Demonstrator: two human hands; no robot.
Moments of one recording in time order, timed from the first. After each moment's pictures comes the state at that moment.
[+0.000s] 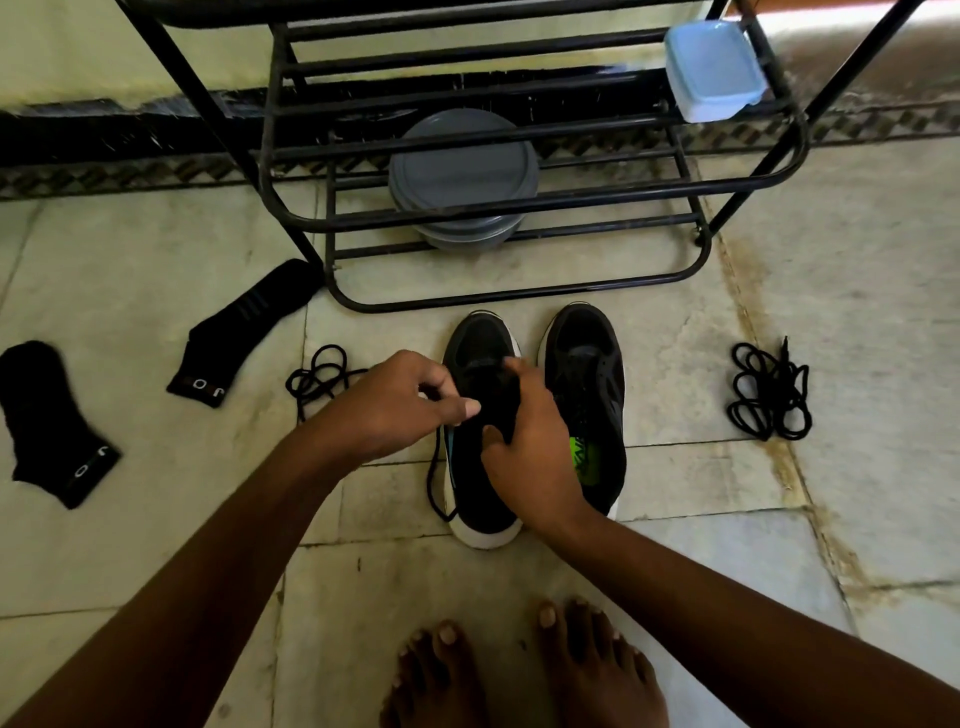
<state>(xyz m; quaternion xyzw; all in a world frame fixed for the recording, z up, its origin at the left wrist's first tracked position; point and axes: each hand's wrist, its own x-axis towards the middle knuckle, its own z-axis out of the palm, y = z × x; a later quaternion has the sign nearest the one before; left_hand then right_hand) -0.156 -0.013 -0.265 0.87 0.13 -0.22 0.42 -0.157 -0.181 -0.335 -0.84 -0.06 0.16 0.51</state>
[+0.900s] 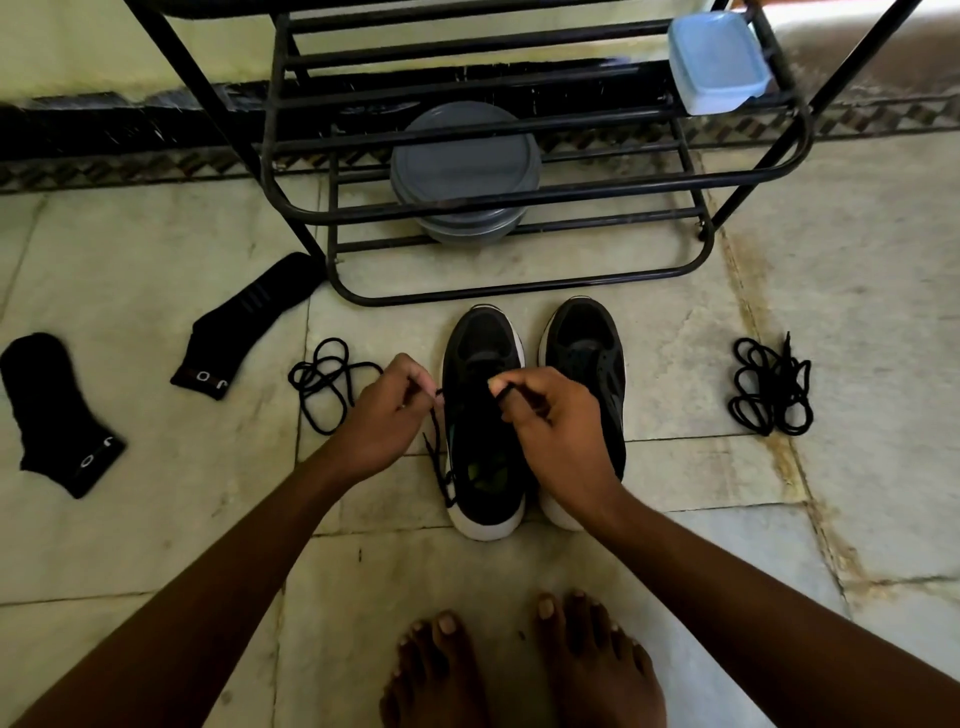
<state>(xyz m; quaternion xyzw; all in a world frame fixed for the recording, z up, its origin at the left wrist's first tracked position) -0.178 0.005 -0.347 0.87 0.16 -0.10 0.46 -0.142 -0.203 -0.331 -0.80 -0.08 0.13 0.58</state>
